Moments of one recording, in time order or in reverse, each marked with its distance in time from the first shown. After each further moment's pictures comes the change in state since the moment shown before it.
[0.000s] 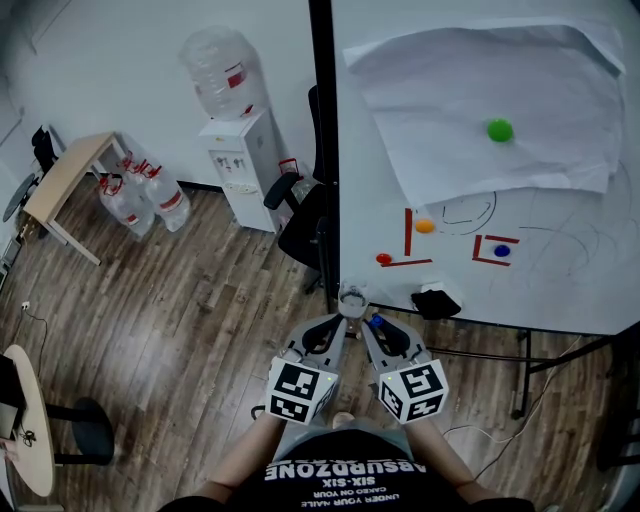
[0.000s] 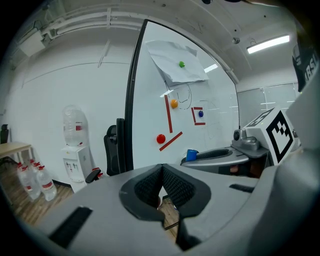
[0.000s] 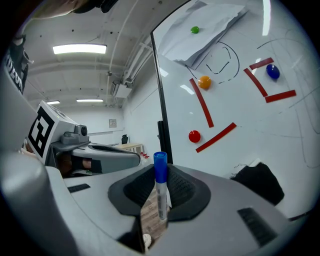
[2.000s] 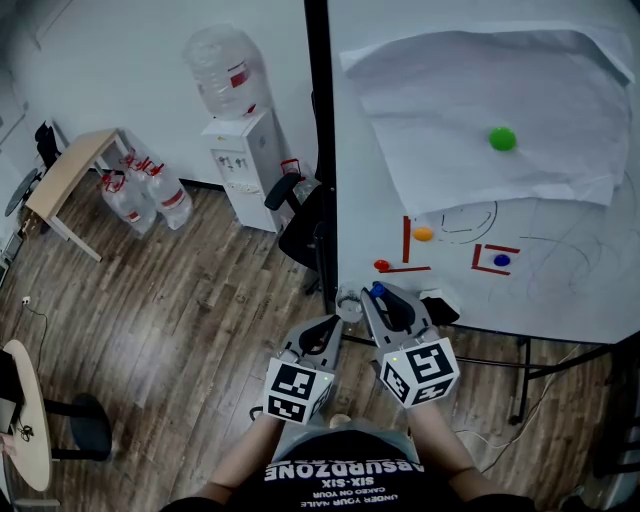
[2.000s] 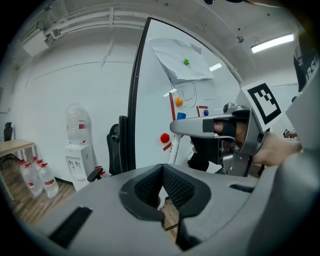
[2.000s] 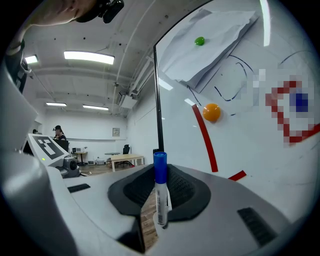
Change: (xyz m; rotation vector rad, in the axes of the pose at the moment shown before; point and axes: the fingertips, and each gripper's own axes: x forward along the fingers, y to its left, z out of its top) left arm 0.011 0.008 0.002 -0.028 -0.018 0.035; right arm 0.019 -0.017 0.079 -0.060 -0.155 0.031
